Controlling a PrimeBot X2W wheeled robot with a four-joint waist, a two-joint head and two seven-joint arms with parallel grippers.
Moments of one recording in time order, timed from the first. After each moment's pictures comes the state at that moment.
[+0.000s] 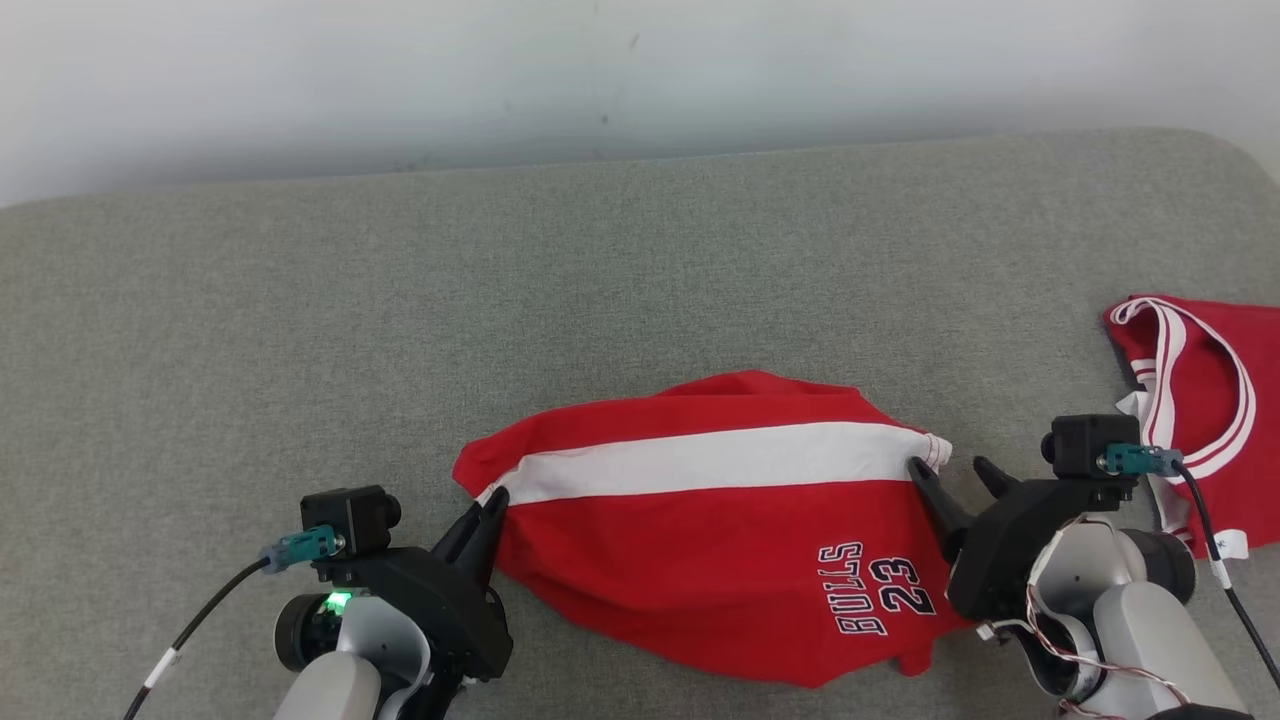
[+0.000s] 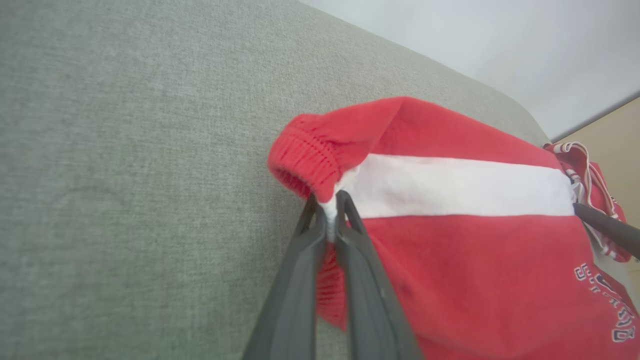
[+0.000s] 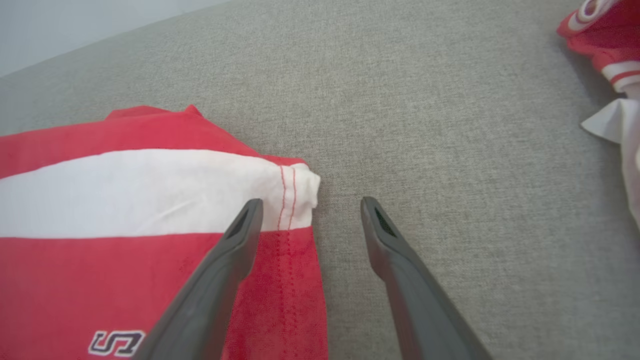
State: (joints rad) left arm -0.36 0.06 -0.24 0.49 -0.56 -0.12 0.06; right arm -0.34 -0.13 0.03 0.38 0.33 0.13 0.38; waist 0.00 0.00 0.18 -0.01
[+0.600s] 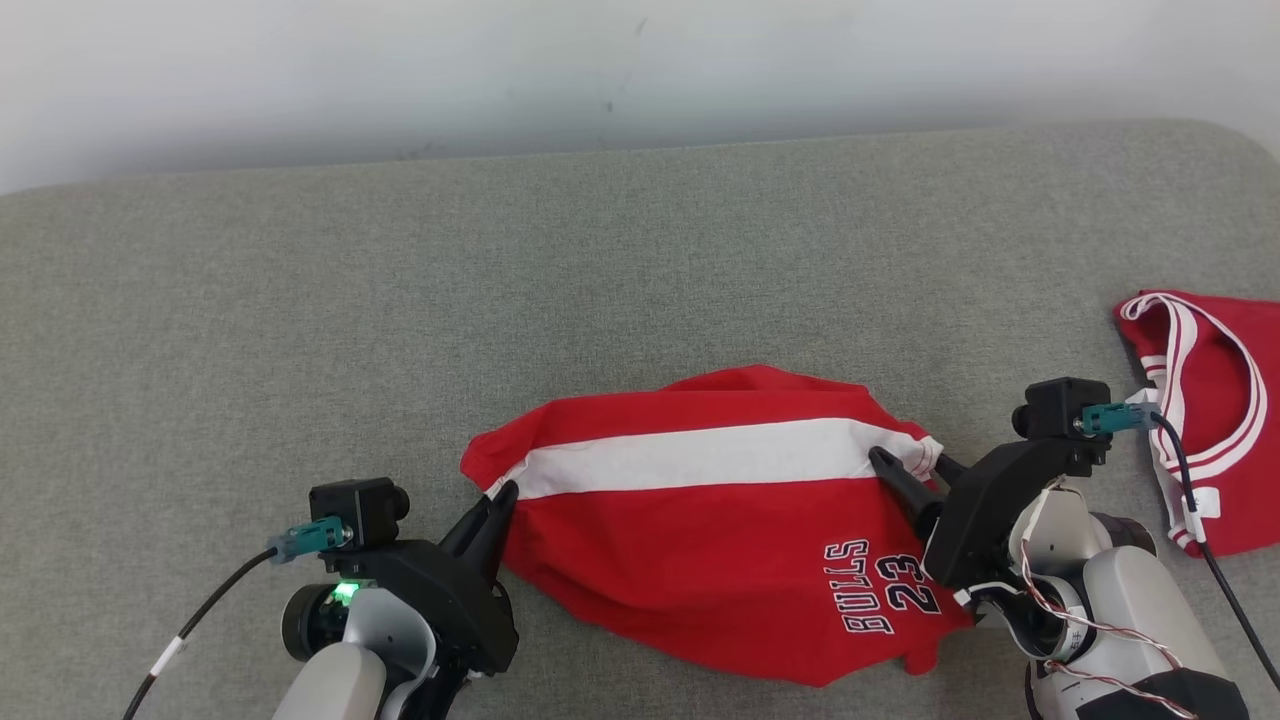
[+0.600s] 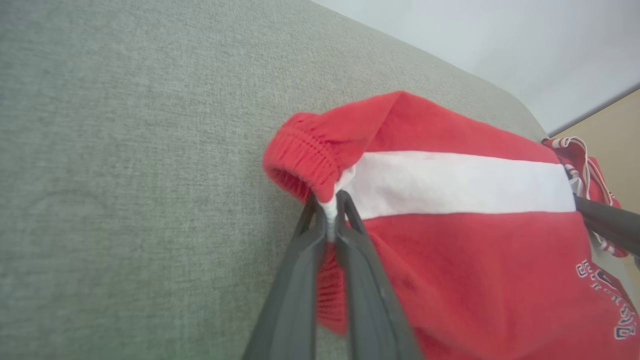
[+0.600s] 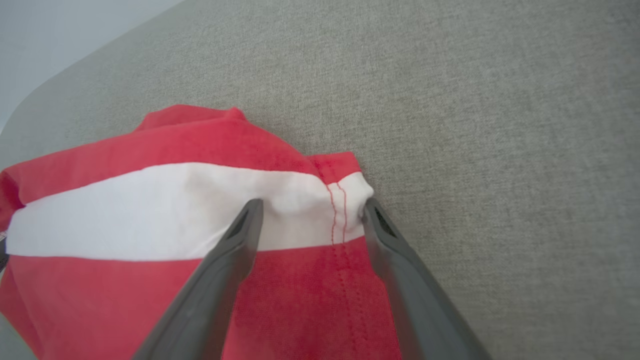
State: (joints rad) left arm -0.39 0.07 -0.27 0.50 -0.59 -0.13 0.05; right arm -0.41 -0.09 0.01 0.40 0.44 0.13 0.55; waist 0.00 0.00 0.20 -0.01
